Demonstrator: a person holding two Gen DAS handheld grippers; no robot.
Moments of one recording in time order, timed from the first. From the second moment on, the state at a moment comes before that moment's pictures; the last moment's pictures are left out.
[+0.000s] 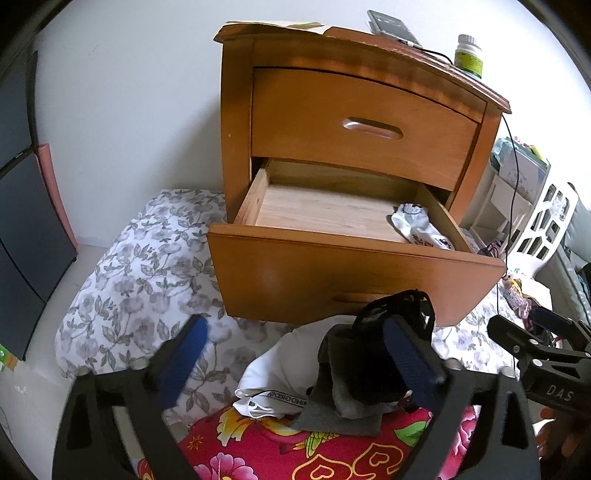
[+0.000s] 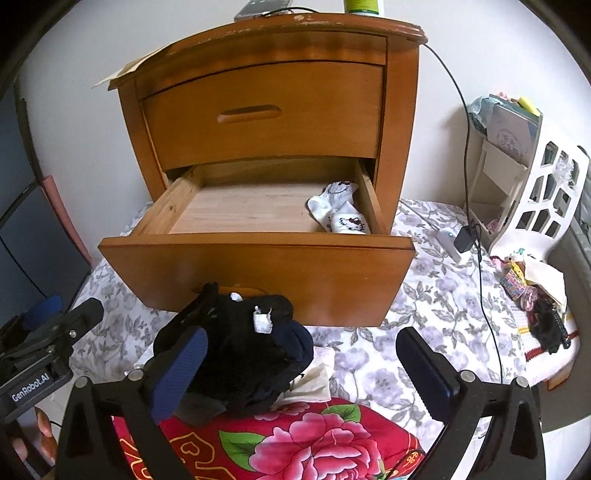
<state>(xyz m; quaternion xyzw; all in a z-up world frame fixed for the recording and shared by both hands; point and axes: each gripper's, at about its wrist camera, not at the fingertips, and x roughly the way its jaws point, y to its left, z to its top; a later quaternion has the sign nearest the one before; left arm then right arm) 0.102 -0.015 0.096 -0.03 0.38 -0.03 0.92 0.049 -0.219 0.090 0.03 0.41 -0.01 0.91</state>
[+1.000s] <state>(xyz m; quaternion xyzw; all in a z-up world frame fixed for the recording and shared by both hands) 0.178 -0.048 0.149 0.01 0.37 -0.10 0.92 0.058 -0.254 0.071 0.07 0.40 -0.04 0.91</state>
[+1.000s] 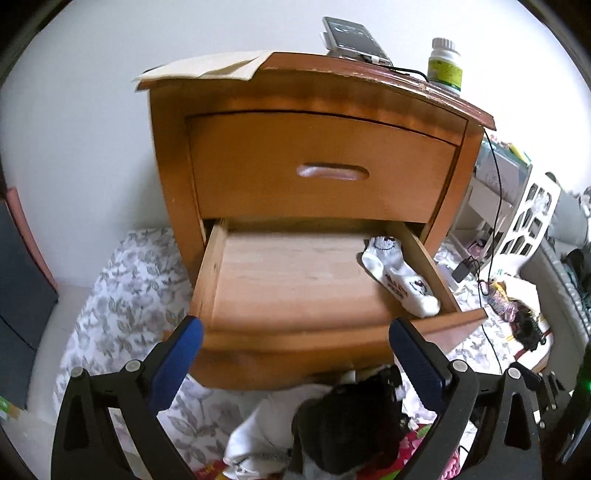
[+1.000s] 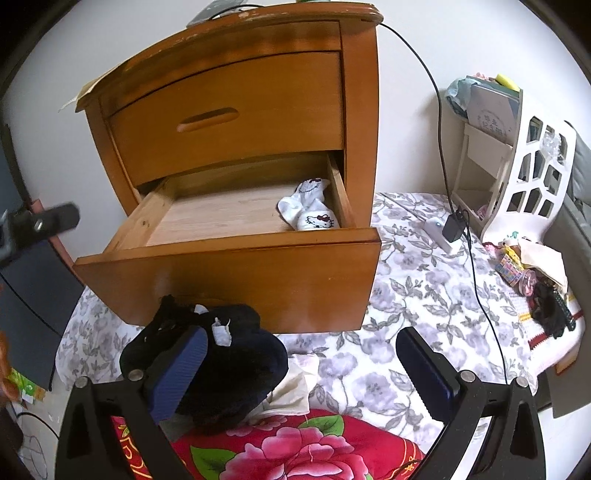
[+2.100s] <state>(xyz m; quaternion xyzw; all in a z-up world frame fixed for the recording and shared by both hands) 0.348 -0.209 0.058 0.04 0.63 -0.14 0.76 0.080 -0.304 0.041 0.10 0.40 -0.10 0.91</state>
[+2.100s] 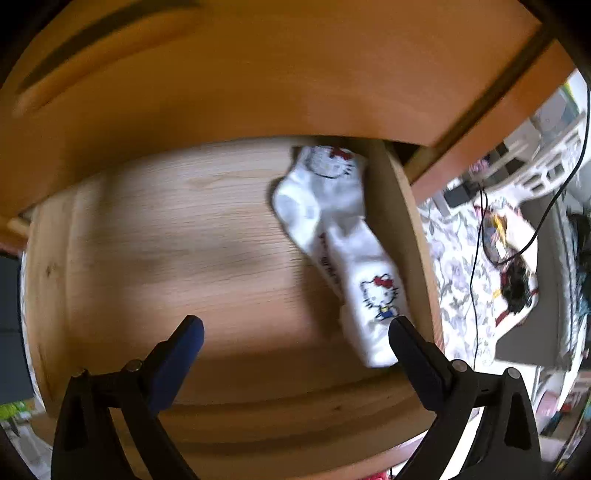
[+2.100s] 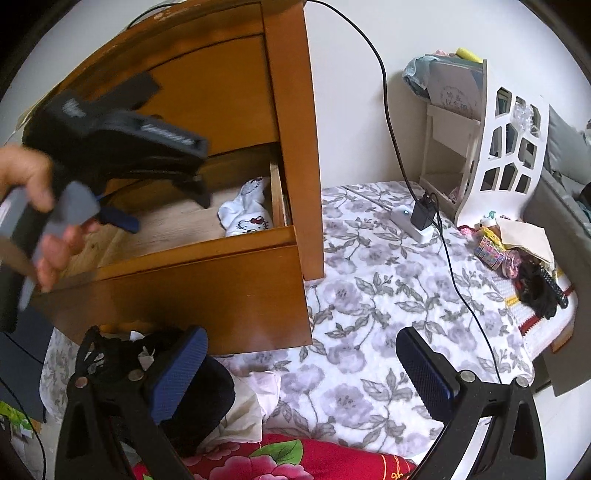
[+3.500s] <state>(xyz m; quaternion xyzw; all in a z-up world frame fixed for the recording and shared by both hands) 0.349 -0.214 0.030 0.16 0.63 -0.13 0.75 0.080 -0.310 0.035 0.11 0.41 -0.10 0.90</state>
